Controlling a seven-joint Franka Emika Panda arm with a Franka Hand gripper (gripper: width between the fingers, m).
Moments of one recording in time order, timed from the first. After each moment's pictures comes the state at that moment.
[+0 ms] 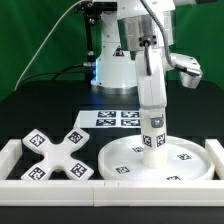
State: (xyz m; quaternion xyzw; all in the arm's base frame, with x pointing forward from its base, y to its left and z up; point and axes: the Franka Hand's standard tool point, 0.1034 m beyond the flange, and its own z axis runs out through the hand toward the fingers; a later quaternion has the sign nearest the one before) arm 0.566 0.040 0.086 -0.69 0.72 0.03 0.07
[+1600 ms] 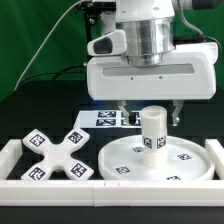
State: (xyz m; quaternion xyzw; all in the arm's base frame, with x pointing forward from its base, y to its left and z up) arm 0.570 0.030 0.080 -0.98 0.17 -0.01 0.05
